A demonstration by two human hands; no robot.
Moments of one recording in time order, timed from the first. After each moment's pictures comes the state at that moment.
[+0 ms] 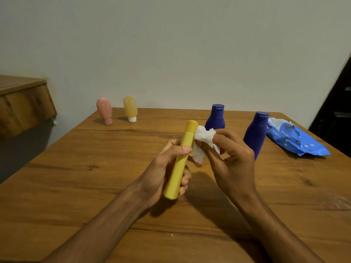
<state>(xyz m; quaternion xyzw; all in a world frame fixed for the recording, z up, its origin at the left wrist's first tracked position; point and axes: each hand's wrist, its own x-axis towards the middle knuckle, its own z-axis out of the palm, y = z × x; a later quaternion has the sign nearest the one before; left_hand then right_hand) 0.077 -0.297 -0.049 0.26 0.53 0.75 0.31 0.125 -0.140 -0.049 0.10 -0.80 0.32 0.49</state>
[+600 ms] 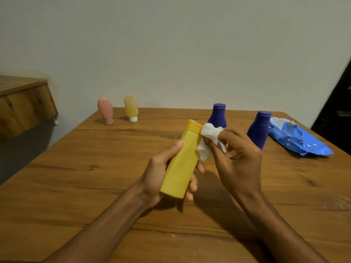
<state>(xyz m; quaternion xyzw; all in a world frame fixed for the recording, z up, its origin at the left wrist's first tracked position) 0.074 -0.298 -0.053 0.28 0.50 0.74 0.34 0.125 -0.135 -0.048 0.07 -0.79 0.32 0.52</state>
